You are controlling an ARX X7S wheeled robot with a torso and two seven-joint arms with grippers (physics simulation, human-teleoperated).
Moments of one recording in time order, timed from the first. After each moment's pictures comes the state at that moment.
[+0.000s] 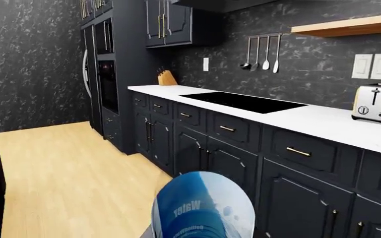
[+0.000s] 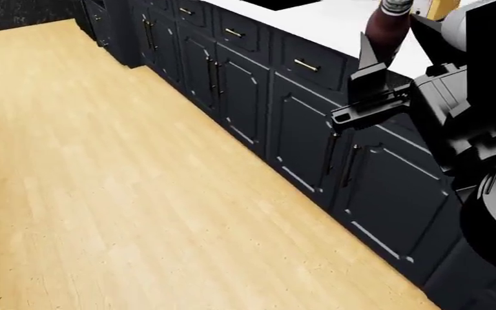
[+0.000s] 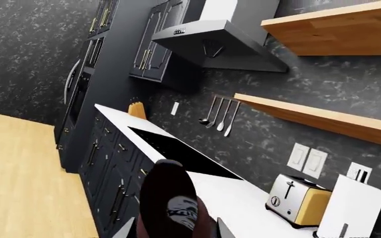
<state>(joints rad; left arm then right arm) 0.16 -1.00 -1.48 0.82 -2.16 -1.15 -0.70 1.17 0.77 -0.39 -0.69 1.24 1.04 0.78</state>
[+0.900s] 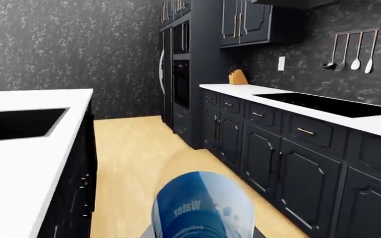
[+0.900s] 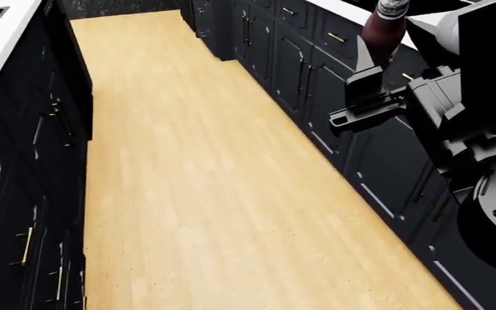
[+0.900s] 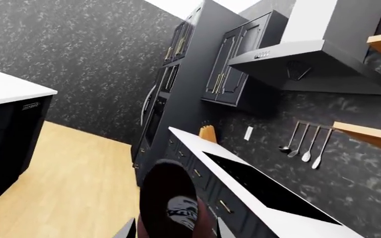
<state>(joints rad) 0.15 -0.99 -1.46 0.82 -2.14 -1.16 -0.69 1.17 0.78 -0.41 -0.69 1.24 1.03 0.78</state>
